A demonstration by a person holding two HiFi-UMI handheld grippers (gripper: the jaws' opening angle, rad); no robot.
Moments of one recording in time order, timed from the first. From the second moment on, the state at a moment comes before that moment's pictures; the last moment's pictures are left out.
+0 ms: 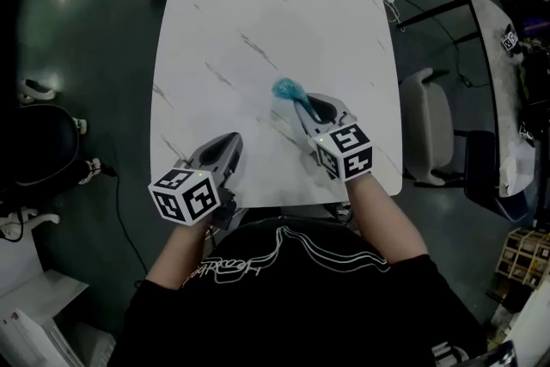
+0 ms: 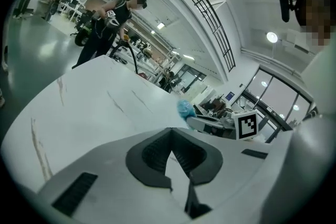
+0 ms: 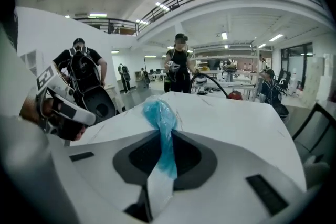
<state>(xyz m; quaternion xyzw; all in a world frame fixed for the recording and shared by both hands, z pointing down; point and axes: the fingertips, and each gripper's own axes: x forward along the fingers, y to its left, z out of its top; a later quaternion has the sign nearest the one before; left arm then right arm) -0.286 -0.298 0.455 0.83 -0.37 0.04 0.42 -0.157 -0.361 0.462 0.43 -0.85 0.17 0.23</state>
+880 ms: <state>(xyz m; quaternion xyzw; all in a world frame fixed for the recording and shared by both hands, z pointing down) -0.018 -0.087 0.389 0.92 -0.10 0.13 0.35 0.105 -0.060 0.335 0.68 -0.71 0.15 0.05</state>
